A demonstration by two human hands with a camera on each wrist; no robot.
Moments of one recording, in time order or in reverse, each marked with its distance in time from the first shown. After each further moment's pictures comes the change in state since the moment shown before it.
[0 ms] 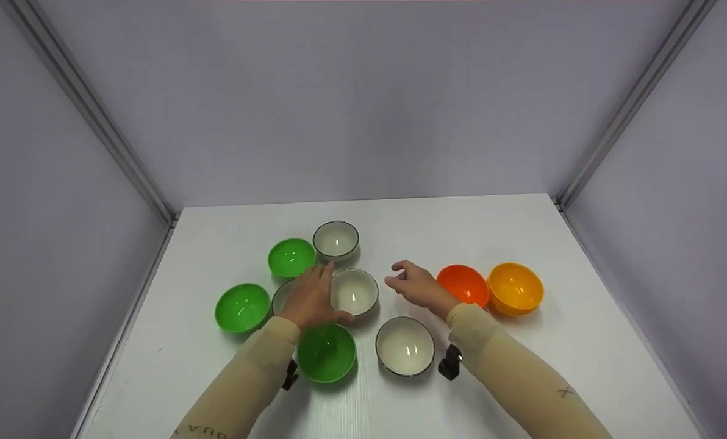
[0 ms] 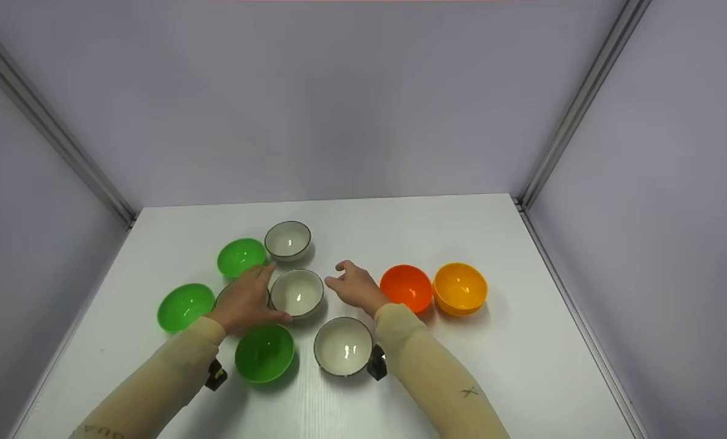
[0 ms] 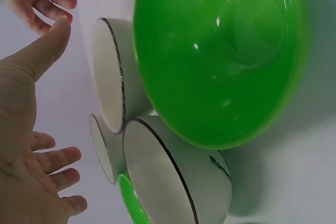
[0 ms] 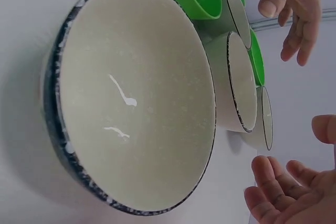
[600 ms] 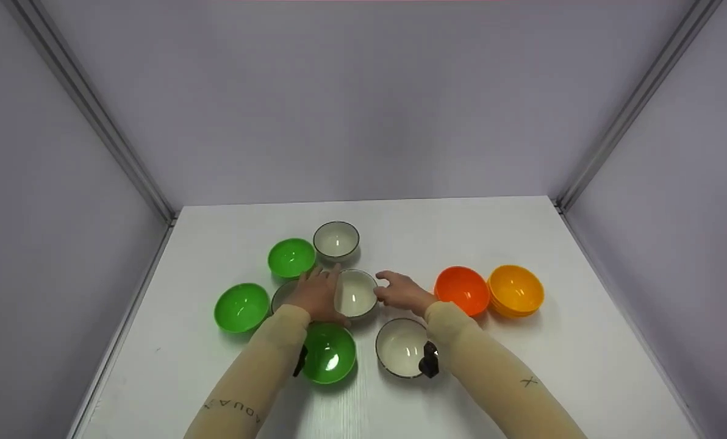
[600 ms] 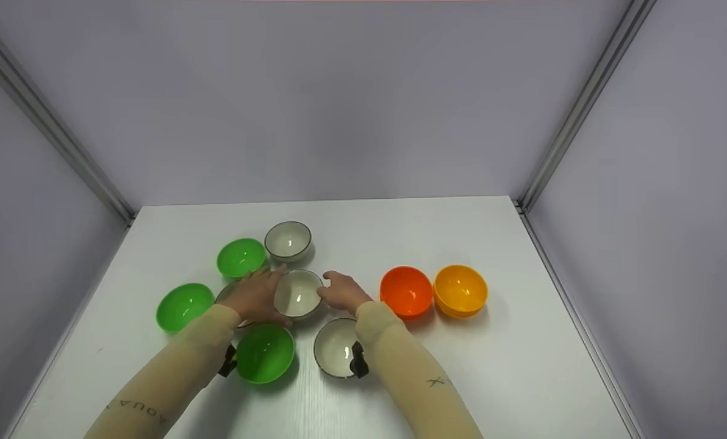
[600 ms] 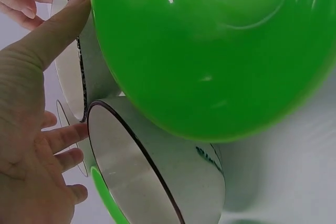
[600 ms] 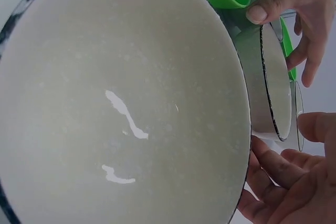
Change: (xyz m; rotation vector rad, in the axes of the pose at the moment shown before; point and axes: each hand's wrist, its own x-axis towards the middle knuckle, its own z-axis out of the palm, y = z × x) left_hand 0.028 -0.011 0.019 0.125 -0.178 0.027; right_hand 0.021 0.002 0.025 -0.072 -0.146 0.031
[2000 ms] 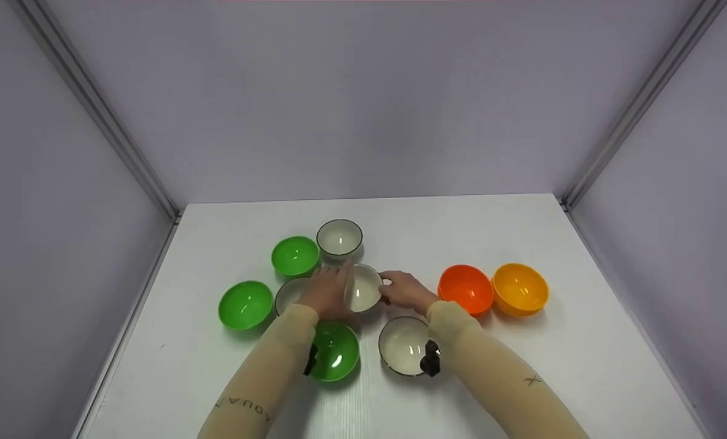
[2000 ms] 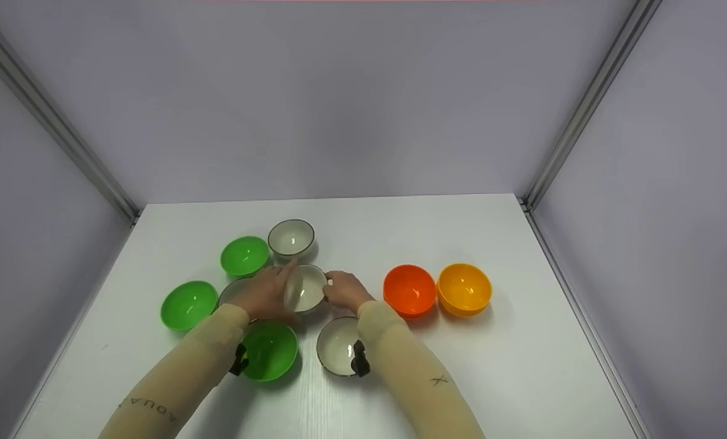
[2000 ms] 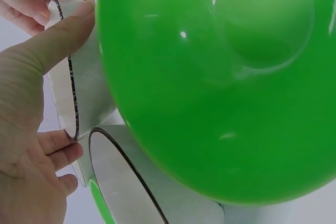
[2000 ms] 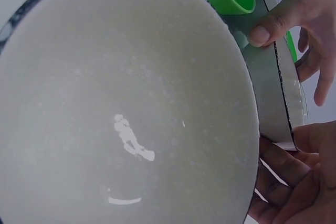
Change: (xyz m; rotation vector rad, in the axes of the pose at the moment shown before) left_hand -0.001 0.015 0.001 -0.052 0.065 0.049; right_hand 0.004 0.004 0.004 -0.037 0.037 -0.098
